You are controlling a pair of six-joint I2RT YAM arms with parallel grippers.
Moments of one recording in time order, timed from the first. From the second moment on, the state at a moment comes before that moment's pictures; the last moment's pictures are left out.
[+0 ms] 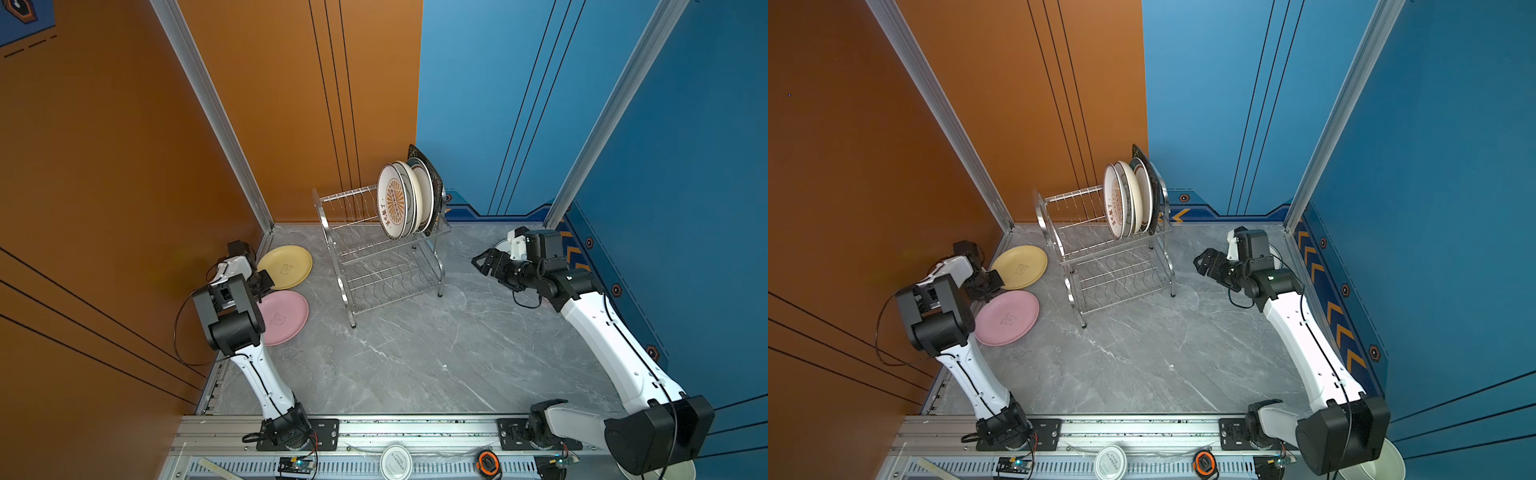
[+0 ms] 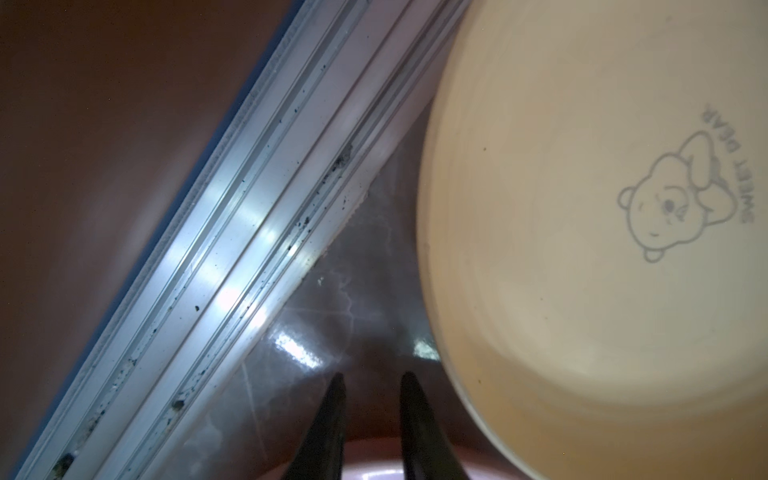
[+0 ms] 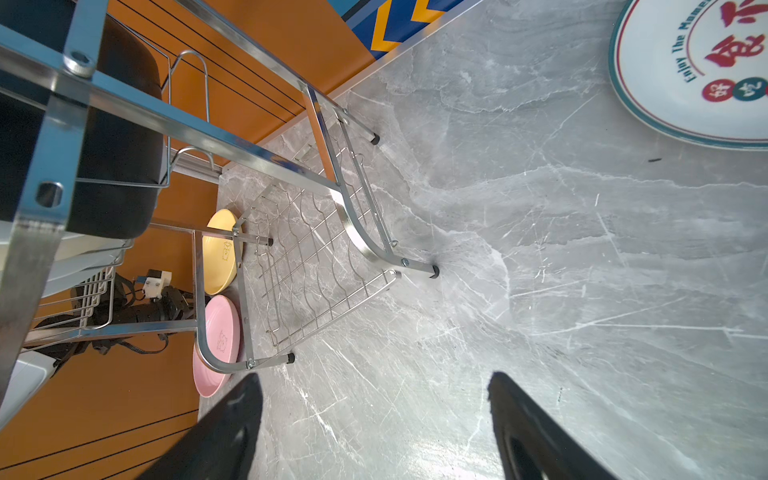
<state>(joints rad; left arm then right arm) 0.46 2.06 1.52 -0.75 -0.03 -0.22 0.20 1.24 1.22 -0.68 -0.30 0.62</state>
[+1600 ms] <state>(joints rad) 0.59 1.21 0.81 -0.82 0.25 -0.33 0.15 1.04 1.06 -0.67 -0.39 0.62</state>
